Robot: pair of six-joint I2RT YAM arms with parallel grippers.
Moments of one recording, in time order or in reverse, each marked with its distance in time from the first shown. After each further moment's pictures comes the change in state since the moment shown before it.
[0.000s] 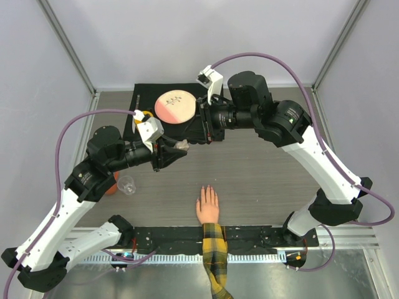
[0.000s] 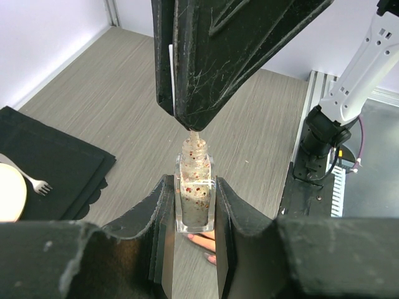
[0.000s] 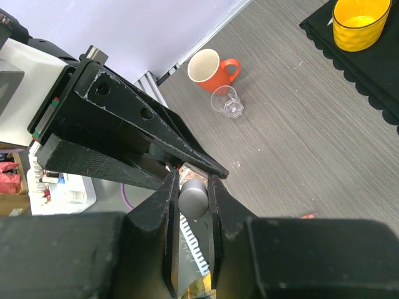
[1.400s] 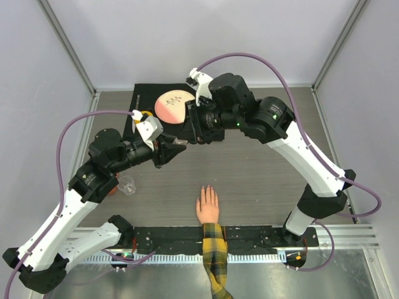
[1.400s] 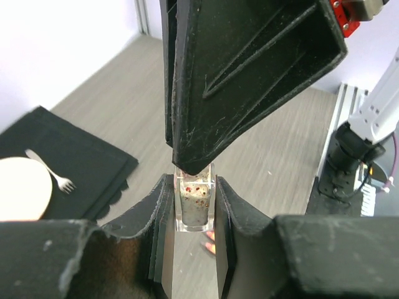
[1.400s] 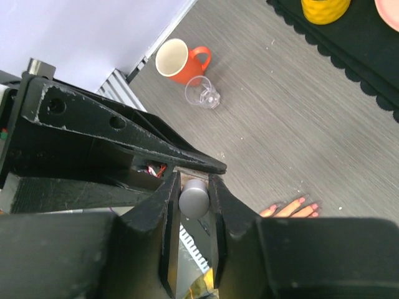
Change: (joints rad) left arm 0.001 -0.017 -0.068 0.092 -0.085 -0.004; right arm 0.059 0.114 0.113 -0.113 0.156 0.045
